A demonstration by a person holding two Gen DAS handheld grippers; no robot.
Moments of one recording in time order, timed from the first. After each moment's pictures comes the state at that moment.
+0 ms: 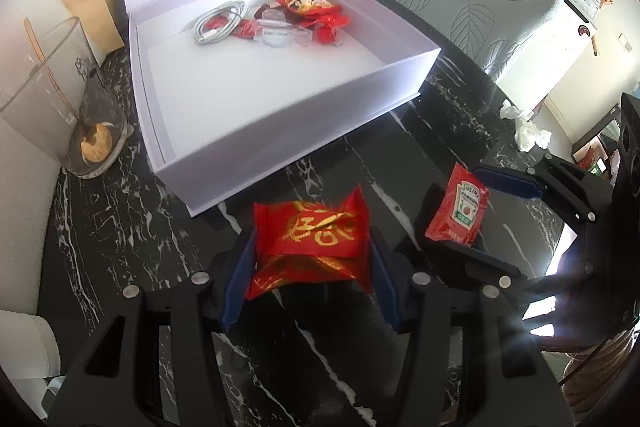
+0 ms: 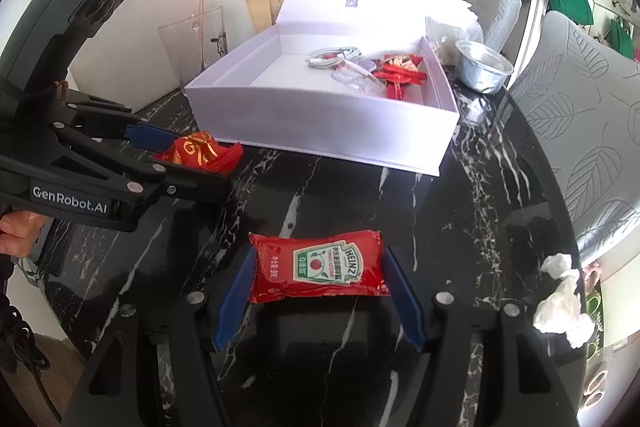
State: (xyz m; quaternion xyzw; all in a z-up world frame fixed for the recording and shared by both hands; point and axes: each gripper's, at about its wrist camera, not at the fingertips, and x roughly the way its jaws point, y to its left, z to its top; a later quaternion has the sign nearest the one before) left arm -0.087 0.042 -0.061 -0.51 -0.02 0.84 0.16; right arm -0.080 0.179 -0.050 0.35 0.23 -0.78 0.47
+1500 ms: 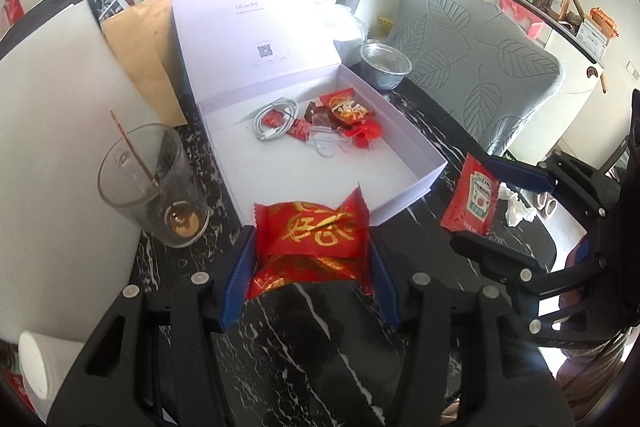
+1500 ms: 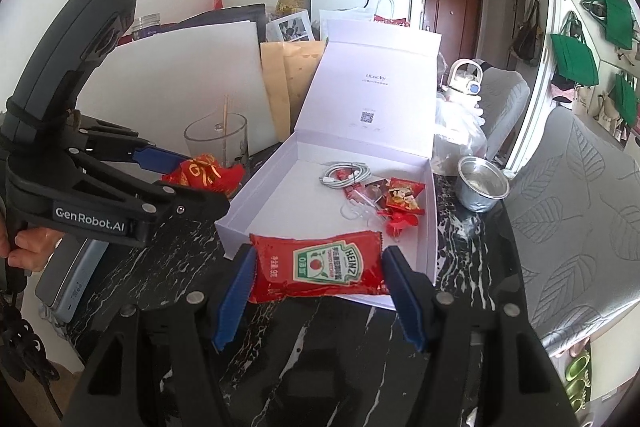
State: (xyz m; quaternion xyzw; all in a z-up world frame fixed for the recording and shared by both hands) left arm -0.102 0.001 0.027 -0.45 -0.03 0.89 0.12; right arm -0.087 0.145 0.048 0.26 0.22 -0.79 0.51
